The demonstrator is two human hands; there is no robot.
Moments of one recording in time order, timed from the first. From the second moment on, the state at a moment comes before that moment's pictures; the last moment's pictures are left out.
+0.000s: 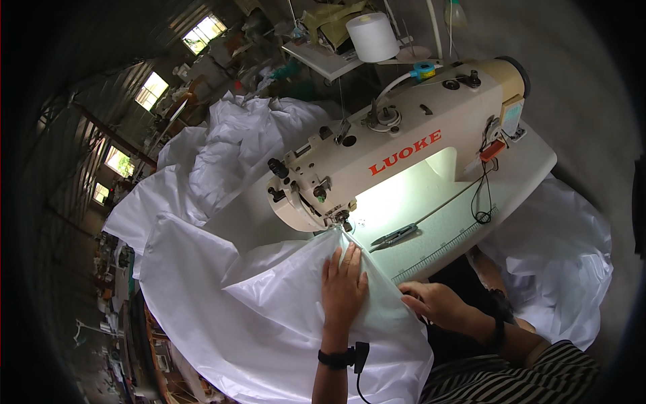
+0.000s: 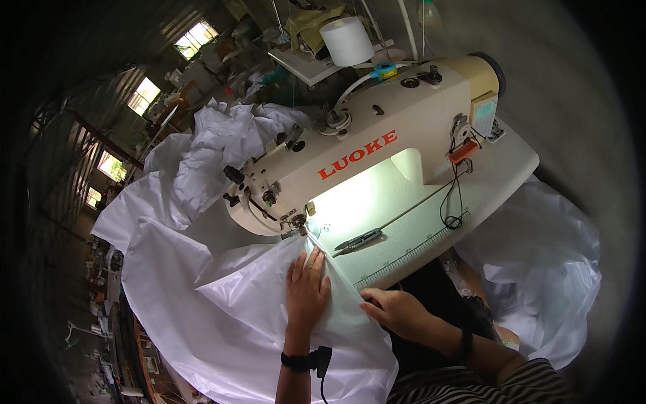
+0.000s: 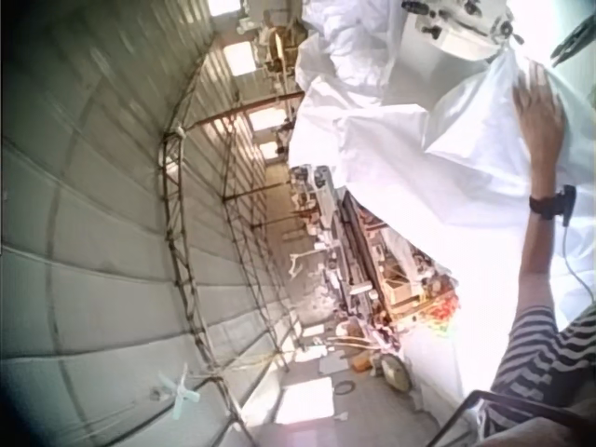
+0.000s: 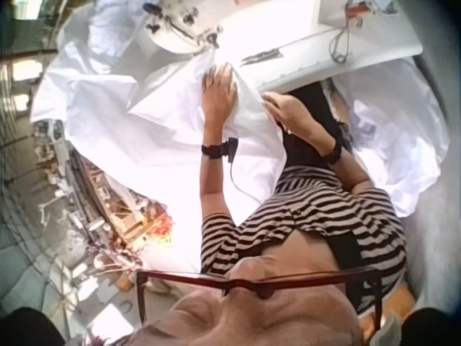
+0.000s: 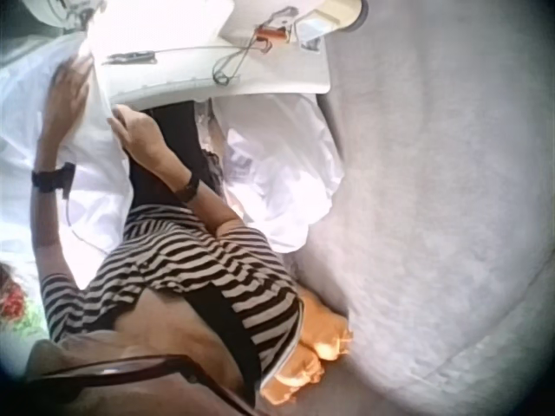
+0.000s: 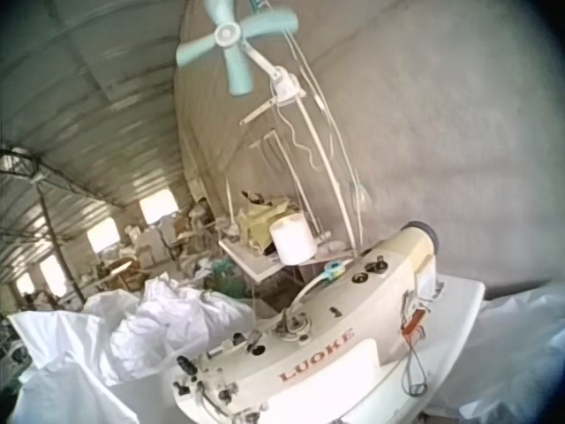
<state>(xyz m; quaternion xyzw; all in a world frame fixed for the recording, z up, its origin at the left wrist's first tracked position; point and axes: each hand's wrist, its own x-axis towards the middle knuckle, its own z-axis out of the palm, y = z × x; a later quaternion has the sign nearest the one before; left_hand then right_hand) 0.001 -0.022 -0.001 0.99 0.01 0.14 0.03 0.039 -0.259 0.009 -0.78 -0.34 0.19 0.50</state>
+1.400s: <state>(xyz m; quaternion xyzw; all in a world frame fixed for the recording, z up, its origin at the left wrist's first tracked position) 0.032 -0.005 -0.006 0.93 0.04 0.22 0.29 0.101 -0.146 -0.007 -0.87 -0.40 -0.09 0.28</state>
